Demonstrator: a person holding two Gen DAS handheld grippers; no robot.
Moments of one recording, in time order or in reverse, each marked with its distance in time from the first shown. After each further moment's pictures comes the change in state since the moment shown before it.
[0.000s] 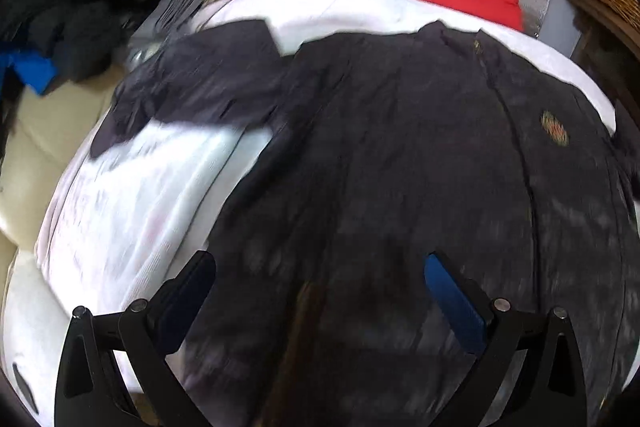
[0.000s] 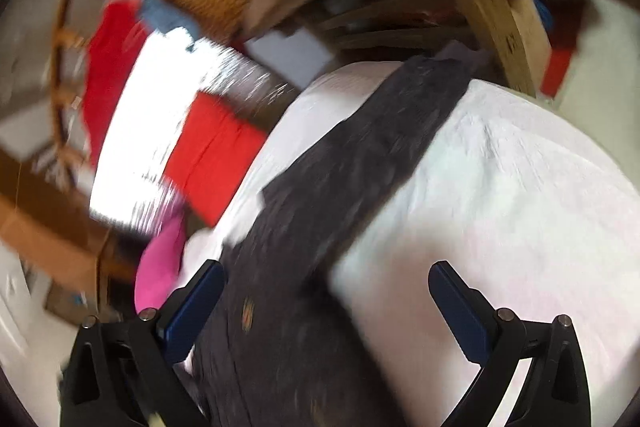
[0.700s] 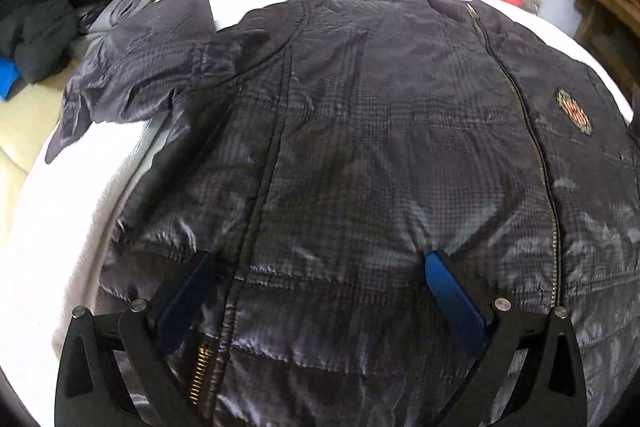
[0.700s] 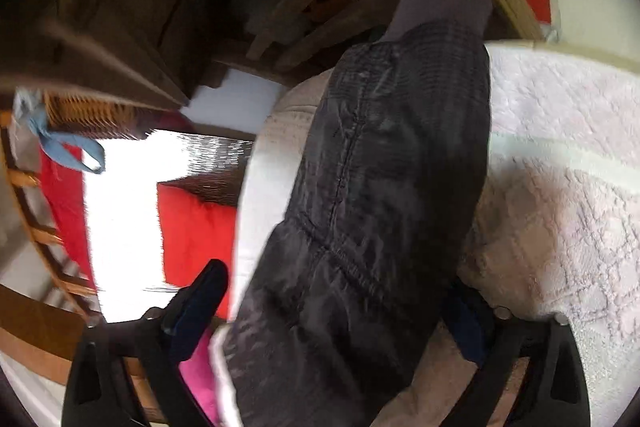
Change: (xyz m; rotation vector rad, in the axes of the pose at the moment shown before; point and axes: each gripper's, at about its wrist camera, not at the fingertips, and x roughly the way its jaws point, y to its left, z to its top) left arm 0.064 -0.033 -0.008 -0.007 0.044 -0.028; right arm 0.139 -0.063 0.095 0.312 -0.063 0.025
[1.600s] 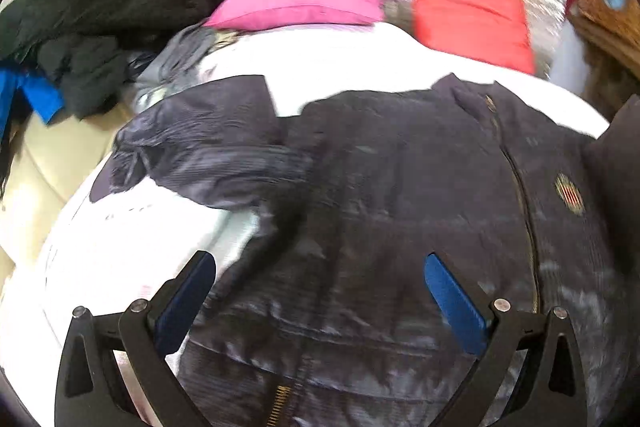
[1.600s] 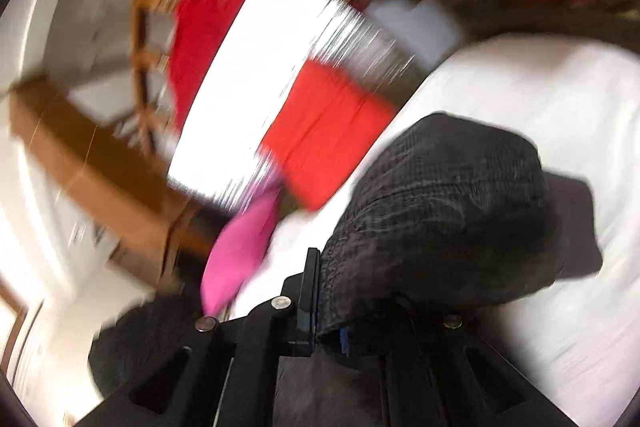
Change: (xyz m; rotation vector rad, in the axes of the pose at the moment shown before) left arm -0.061 0.038 0.028 -0.068 -0.203 0.071; right arm -0.039 0.126 -0.187 -0.520 0.226 0.359
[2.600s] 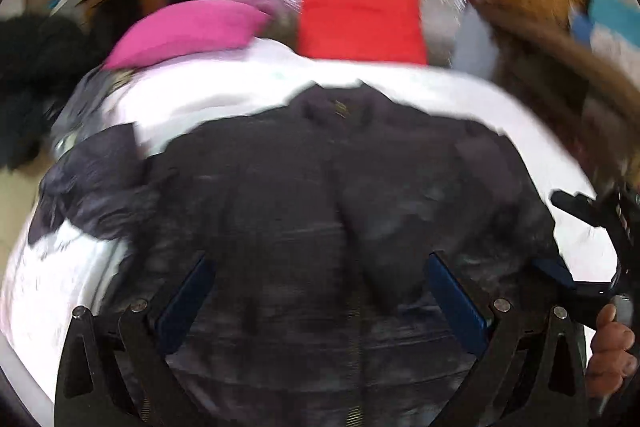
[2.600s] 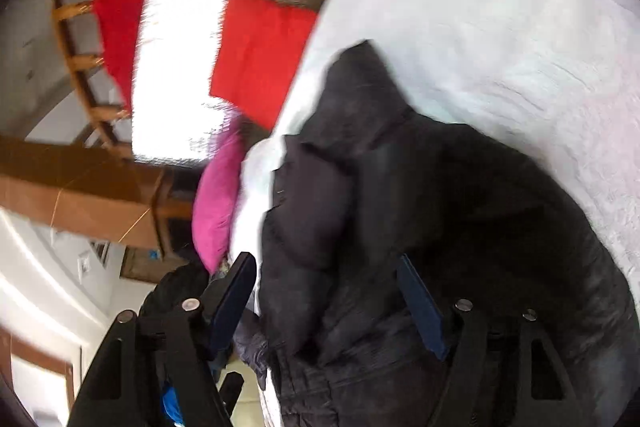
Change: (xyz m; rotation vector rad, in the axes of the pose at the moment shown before) left arm -0.041 -0.131 0.006 0.216 0.003 -0.254; right arm 0.015 -0.068 -0.069 0.363 0.203 -0.078
